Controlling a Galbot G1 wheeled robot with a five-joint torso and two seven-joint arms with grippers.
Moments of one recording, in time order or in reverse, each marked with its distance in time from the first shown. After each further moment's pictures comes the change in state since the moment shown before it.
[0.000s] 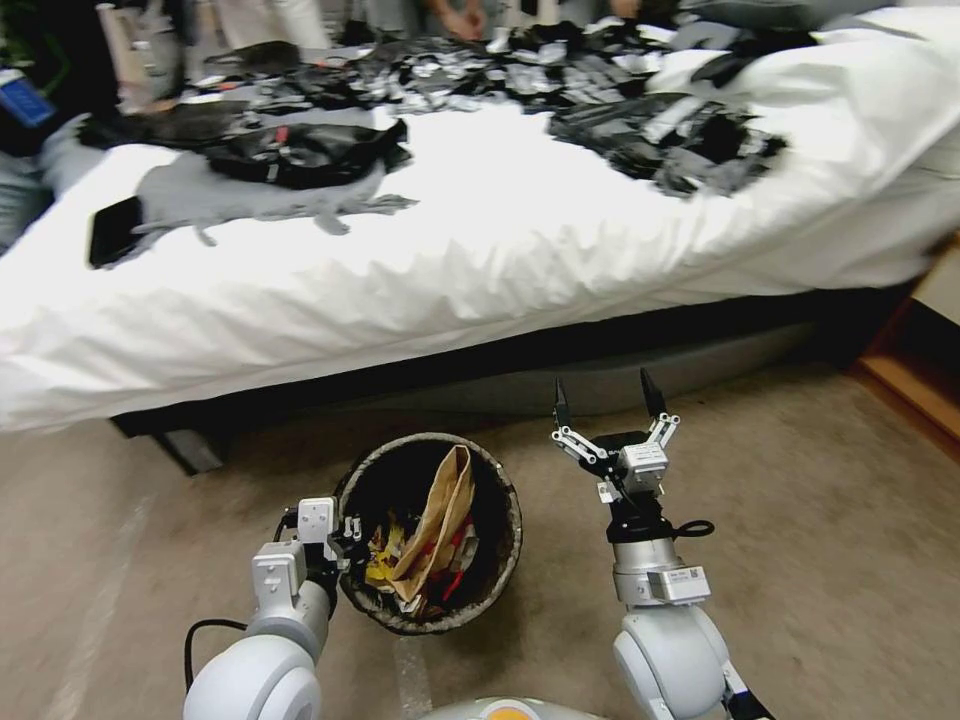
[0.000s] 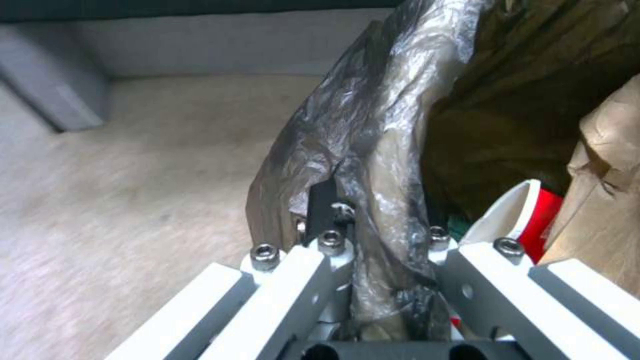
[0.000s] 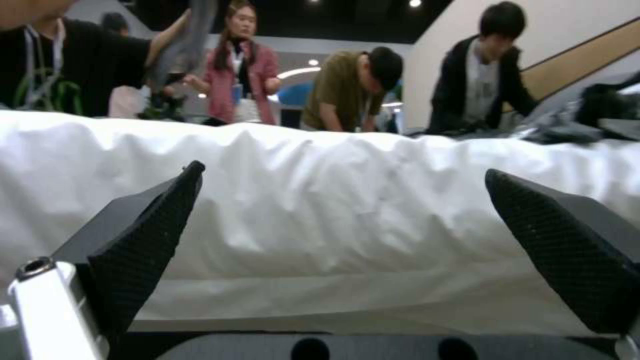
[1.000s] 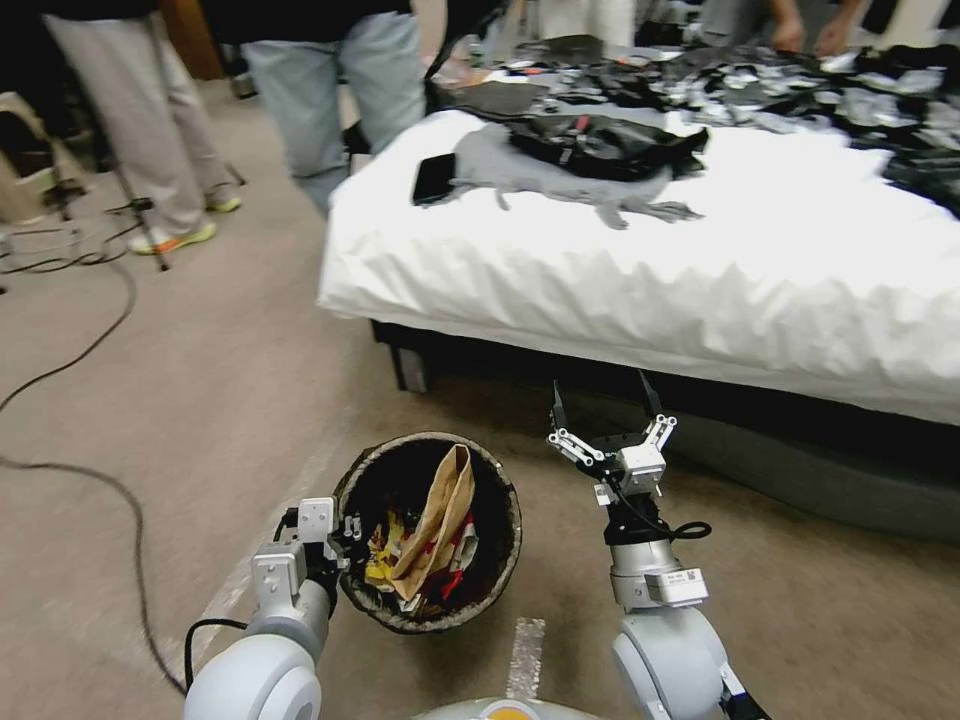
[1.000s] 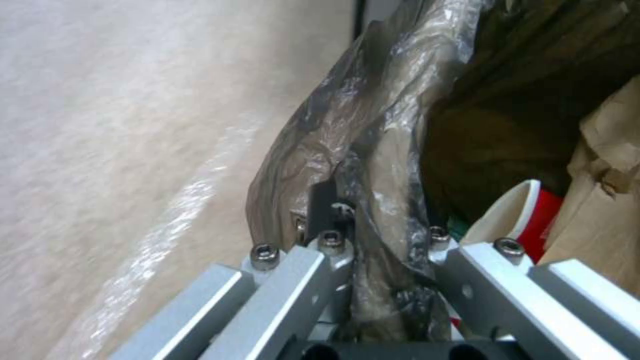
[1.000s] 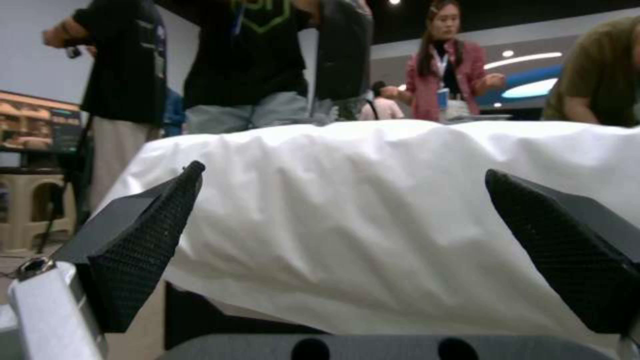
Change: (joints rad) left arm -0.001 -0.001 -0.001 0.002 0.002 -0.002 0.002; right arm -0.001 0.003 -0.005 -0.005 -0.003 0.006 -0.005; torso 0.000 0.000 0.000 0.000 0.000
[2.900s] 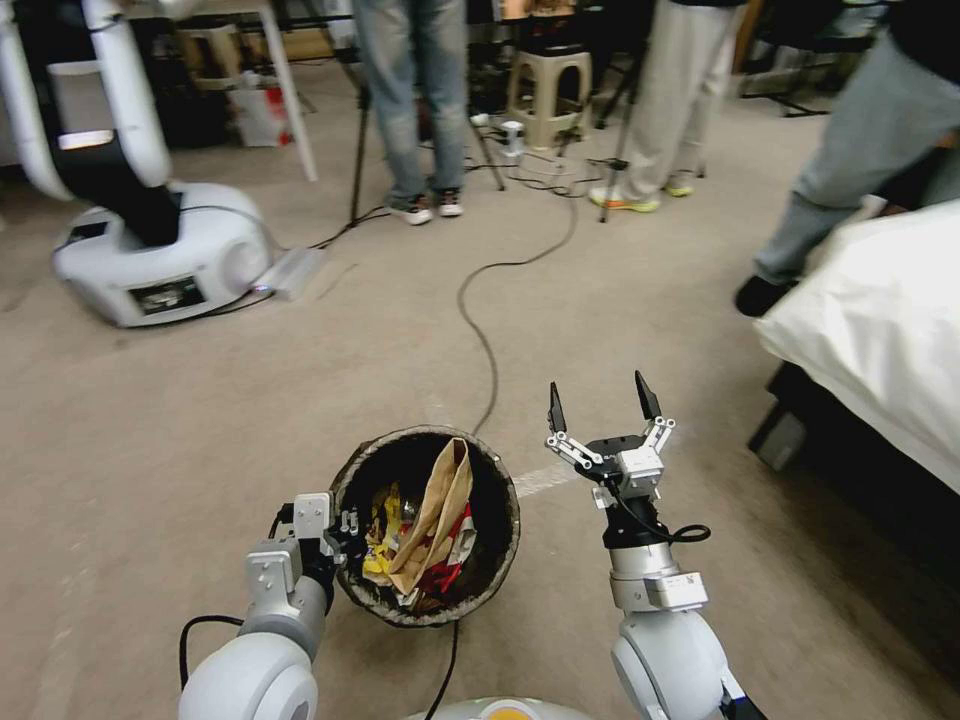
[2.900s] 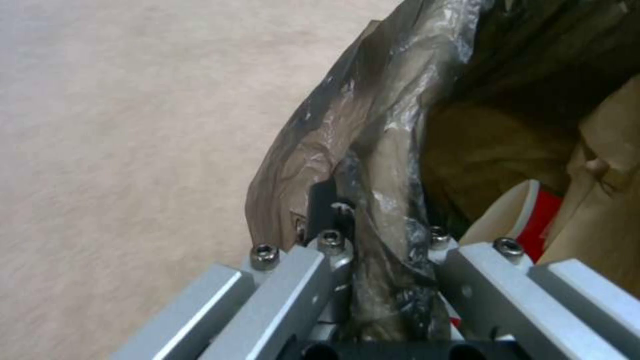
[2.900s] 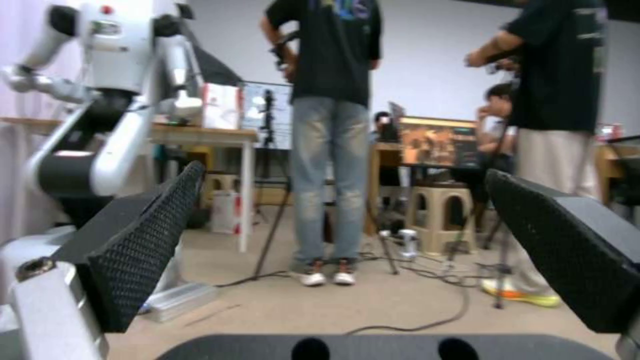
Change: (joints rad) left arm -0.001 -0.007 -0.010 -0.017 -0.001 -0.022 -0.007; right arm -0.012 0.004 0.000 0.003 -0.010 0.009 -0.007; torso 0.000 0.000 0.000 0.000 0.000
